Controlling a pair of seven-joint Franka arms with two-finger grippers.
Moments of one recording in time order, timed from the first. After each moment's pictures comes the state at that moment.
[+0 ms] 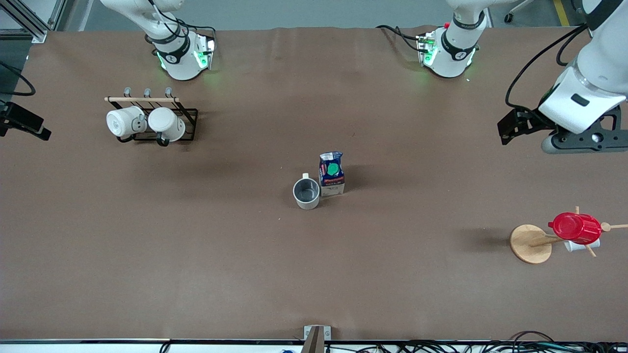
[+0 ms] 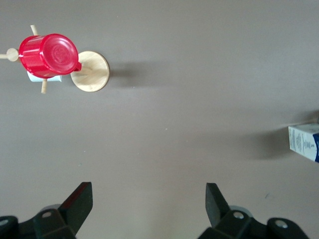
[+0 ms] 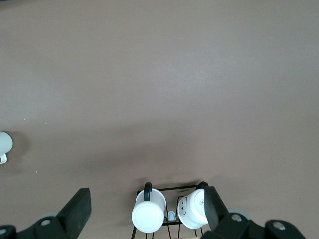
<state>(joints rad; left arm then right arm) 0.17 0.10 -0.43 -1.43 0.13 1.51 -0.21 -0.04 0.05 -0.06 -1.43 0.03 1.49 0.03</state>
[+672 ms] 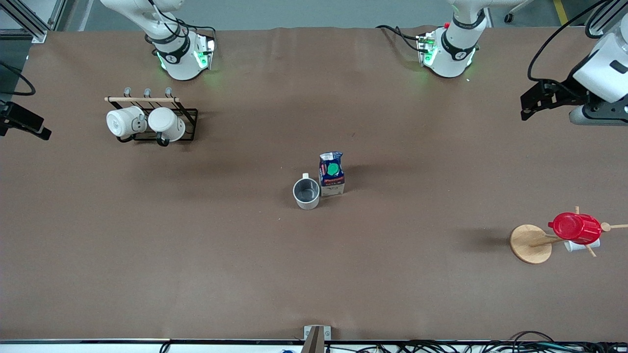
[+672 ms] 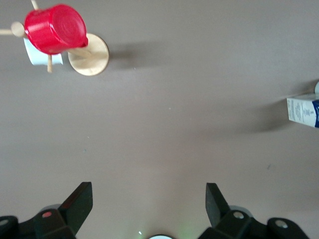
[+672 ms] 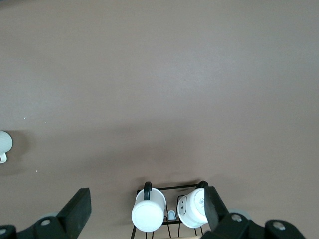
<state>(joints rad) -0.03 -0.04 -0.10 -1.55 0.01 1.47 -0.04 -0.04 0.05 -0.06 -1.43 0.03 1.49 0.03</state>
